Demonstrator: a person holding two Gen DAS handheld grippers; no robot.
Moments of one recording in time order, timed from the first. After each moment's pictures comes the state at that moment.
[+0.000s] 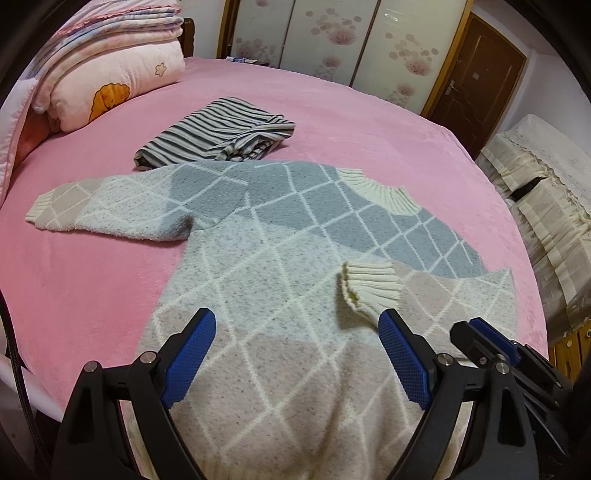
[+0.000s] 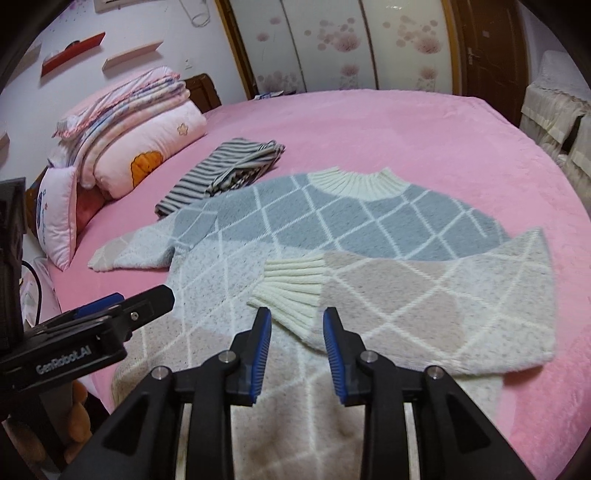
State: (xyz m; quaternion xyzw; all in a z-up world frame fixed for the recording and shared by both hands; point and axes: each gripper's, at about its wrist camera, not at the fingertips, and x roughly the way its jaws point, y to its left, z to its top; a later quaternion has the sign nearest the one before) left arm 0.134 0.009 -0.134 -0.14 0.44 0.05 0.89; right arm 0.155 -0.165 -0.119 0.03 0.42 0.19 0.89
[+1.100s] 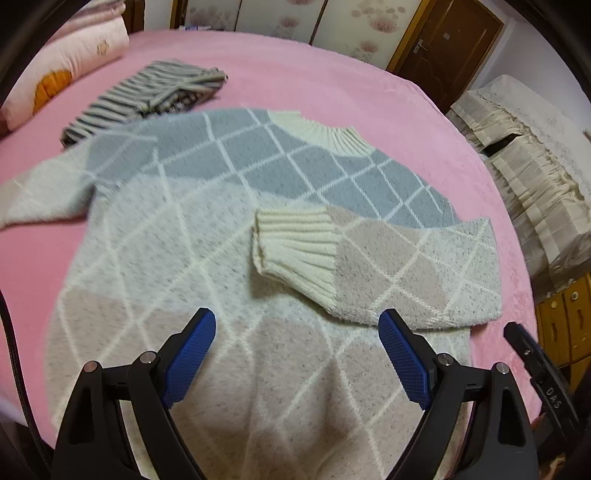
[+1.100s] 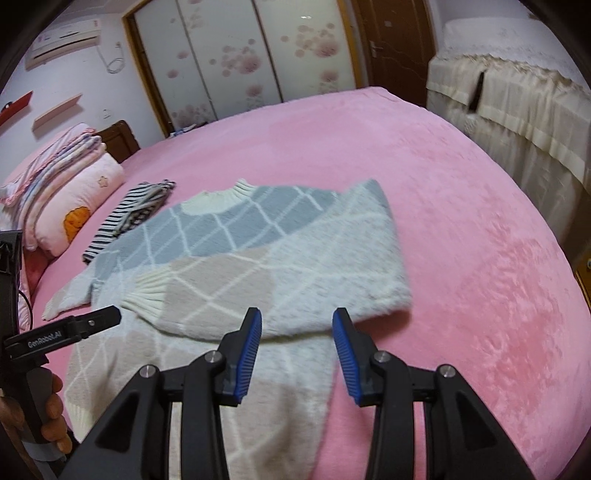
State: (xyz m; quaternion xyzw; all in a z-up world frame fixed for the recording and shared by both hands) left arm 0.170 -0.054 -0.182 -0.14 0.50 -0.03 0.85; right arm 0.129 -0.319 -0.145 0.10 0.41 0.04 0.91
